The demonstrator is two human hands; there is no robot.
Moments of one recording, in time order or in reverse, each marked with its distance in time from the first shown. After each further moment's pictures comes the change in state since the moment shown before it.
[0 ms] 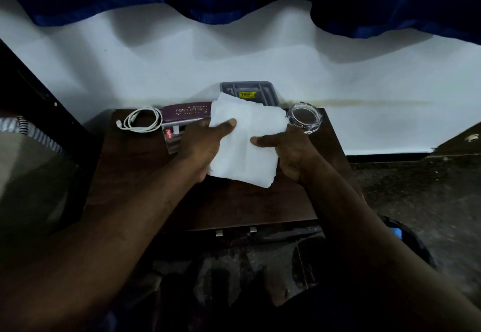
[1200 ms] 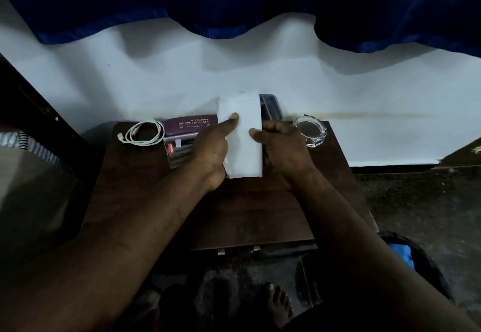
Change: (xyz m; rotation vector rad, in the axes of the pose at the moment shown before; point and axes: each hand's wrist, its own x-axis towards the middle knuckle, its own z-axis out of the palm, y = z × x) left_hand 0.002 0.023 0.023 -0.270 -0.073 -0.134; right_hand 0.005 -0.019 0.030 -0.262 0.170 -0.166
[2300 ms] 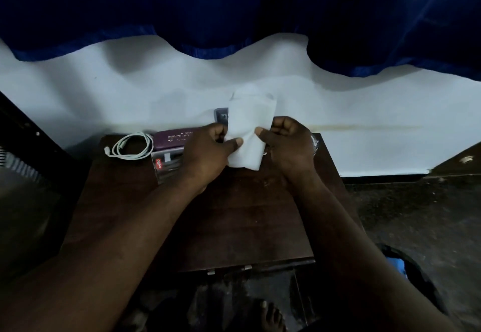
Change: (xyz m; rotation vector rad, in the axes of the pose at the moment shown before) left_hand 0.034 -0.001 -0.002 0.631 0.028 0.458; right_hand 0.034 -0.006 -0.020 -0.031 0.171 -0.172
